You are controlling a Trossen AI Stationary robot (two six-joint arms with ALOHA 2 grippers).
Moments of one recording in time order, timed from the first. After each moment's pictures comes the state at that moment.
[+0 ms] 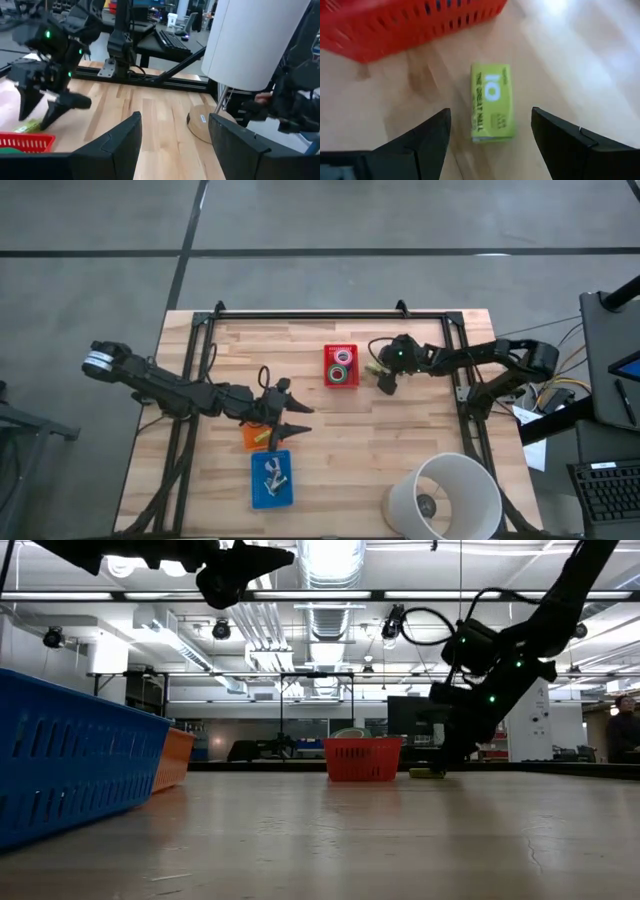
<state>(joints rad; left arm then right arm) -0.25 1.24 0.64 0.52 -0.13 -0.21 -0.50 1.48 0.45 0.18 -0.03 -0.05</state>
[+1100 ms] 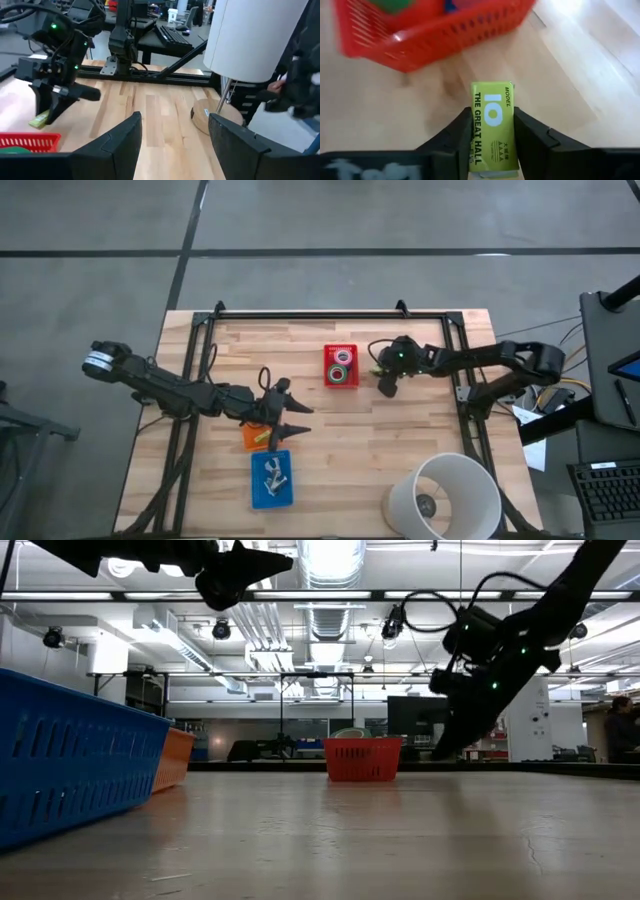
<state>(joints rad) -0.25 1.24 0.63 0.51 -0.13 -0.17 -0.46 1.41 0.47 0.10 -0.06 0.03</state>
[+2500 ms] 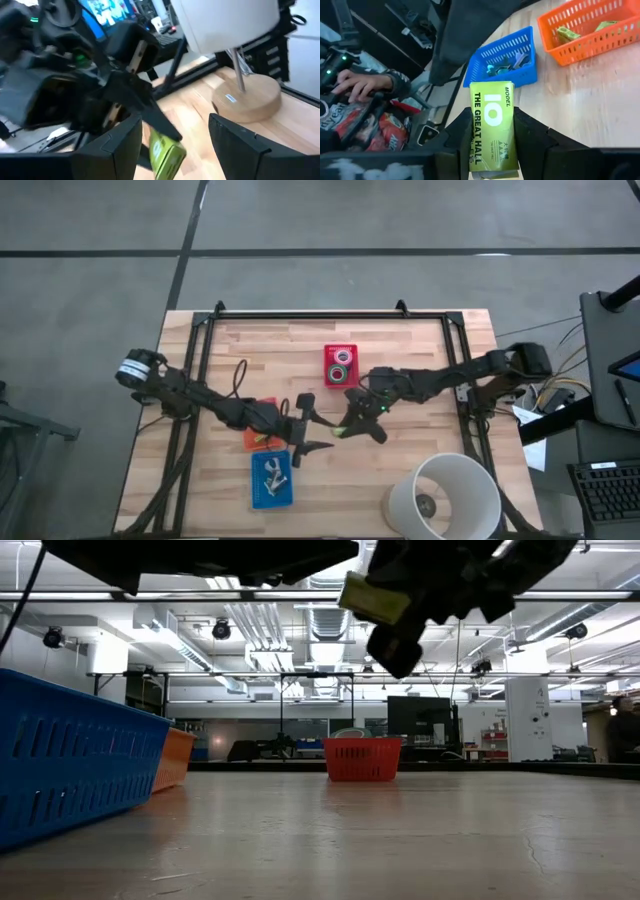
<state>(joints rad) -0.29 1.58 0.77 0.77 -0.13 0.40 0.03 1.54 0.78 0.36 -0.55 0.48</state>
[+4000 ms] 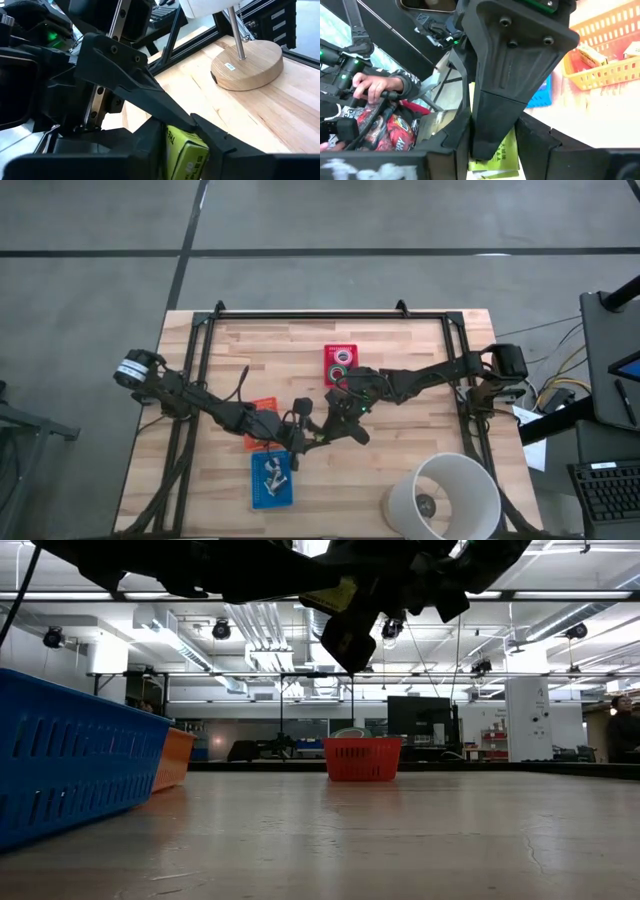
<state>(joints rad) -0.32 1.57 0.77 0.63 -0.25 0.42 0.04 1.73 0.99 0.36 -0.63 0.47</state>
